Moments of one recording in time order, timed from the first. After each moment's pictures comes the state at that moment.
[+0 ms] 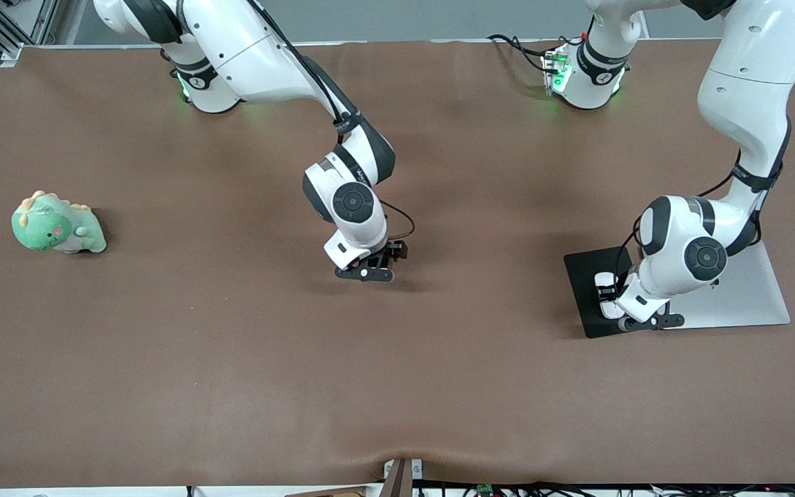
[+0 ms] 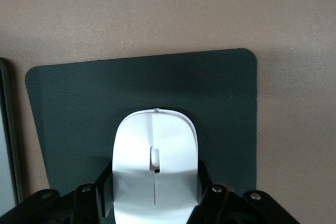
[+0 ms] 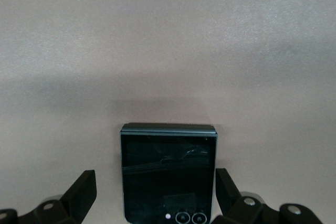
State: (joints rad) left arm 0.10 0.60 -0.17 -1.91 0.12 2.47 -0.20; right arm 0.75 0.77 -0.04 -1.56 0.13 2.31 0.73
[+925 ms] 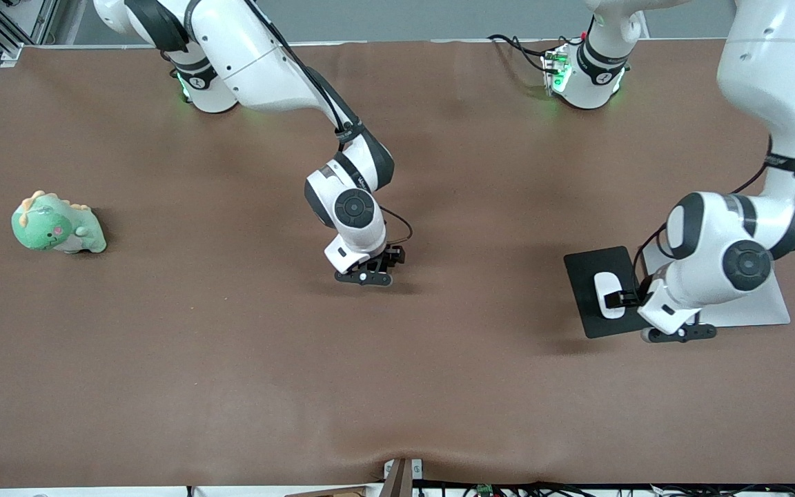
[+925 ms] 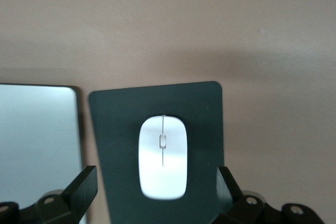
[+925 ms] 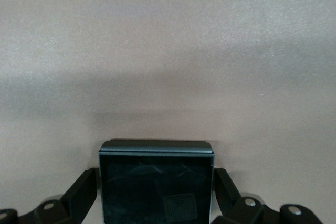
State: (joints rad) left arm 0.10 0.51 -0.19 -1.70 0.12 2.13 -0.20; right arm 0.75 0.80 -0.05 -1.56 0.11 2.35 0.74
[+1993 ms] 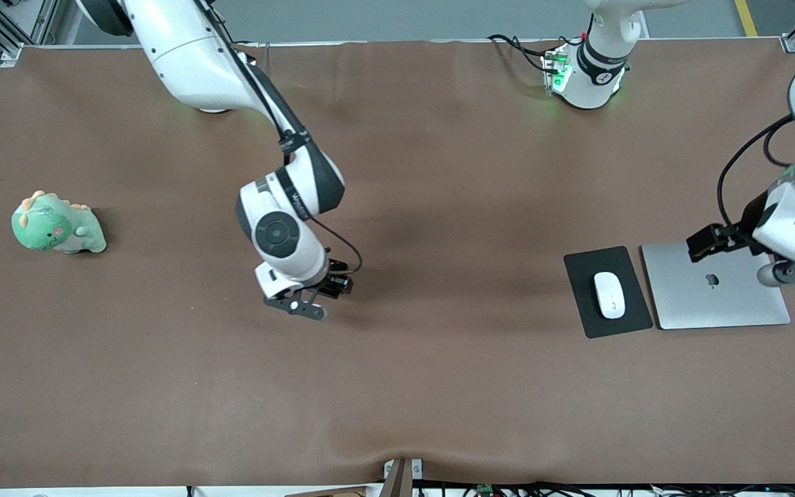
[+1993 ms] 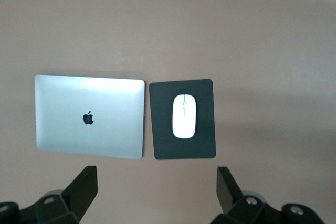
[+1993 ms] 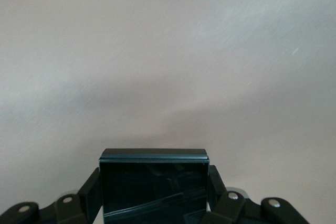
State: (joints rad) left arm 0.10 0.17 -0.20 -1.52 0.12 1.72 -0.19; right arm 0.55 0.66 -0.08 -1.56 0.11 2.20 0.70
